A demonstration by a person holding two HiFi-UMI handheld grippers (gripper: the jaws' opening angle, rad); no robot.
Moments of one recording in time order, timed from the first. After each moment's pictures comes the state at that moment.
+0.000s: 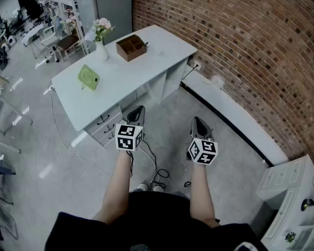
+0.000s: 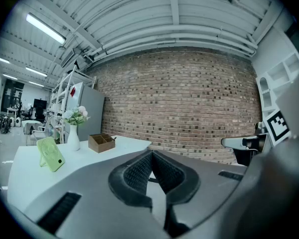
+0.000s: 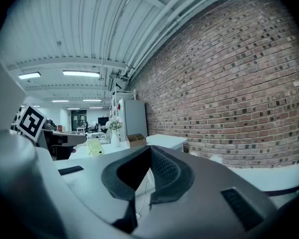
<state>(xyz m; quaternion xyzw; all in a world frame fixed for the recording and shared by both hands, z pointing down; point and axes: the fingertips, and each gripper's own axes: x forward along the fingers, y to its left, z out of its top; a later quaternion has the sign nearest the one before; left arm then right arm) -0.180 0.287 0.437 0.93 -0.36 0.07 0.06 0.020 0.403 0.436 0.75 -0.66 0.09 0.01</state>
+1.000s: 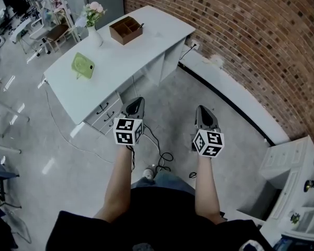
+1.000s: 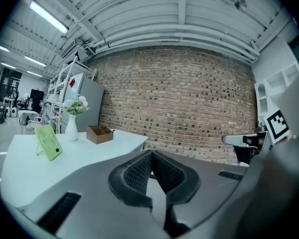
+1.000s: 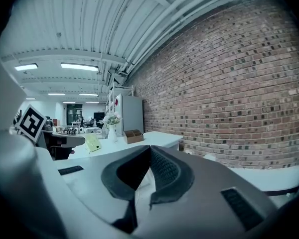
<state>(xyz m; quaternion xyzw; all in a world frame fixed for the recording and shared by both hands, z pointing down) -0.199 0.286 0.467 0.93 -0.34 0.07 0.09 0.001 0.413 0.446 0.77 -0.63 0.09 0.04</state>
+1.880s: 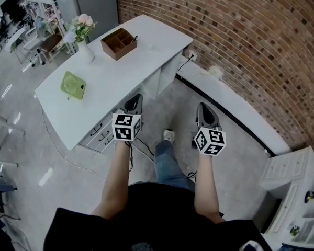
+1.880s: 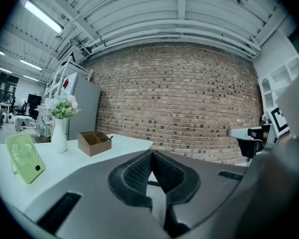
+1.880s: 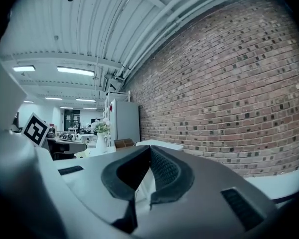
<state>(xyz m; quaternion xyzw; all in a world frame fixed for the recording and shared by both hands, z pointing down) -0.124 0.155 0.470 0.94 -0.34 0.07 0.07 0.078 0.297 0.439 0.77 -0.63 0.06 0.00</state>
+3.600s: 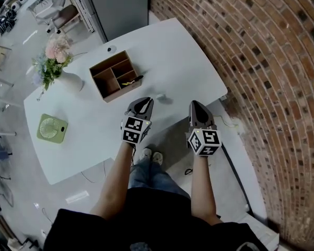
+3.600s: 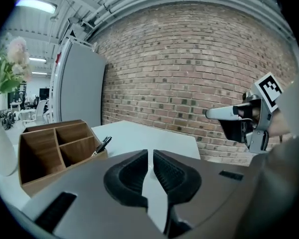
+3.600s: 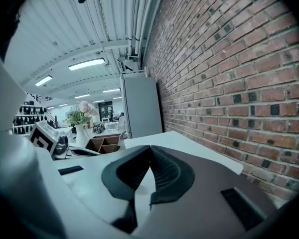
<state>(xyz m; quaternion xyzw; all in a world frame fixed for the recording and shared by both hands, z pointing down) 0.093 -0.274 0.563 0.89 -0.41 0.17 0.12 0.246 -0.240 0.498 0.61 -0.78 0.14 0.07</state>
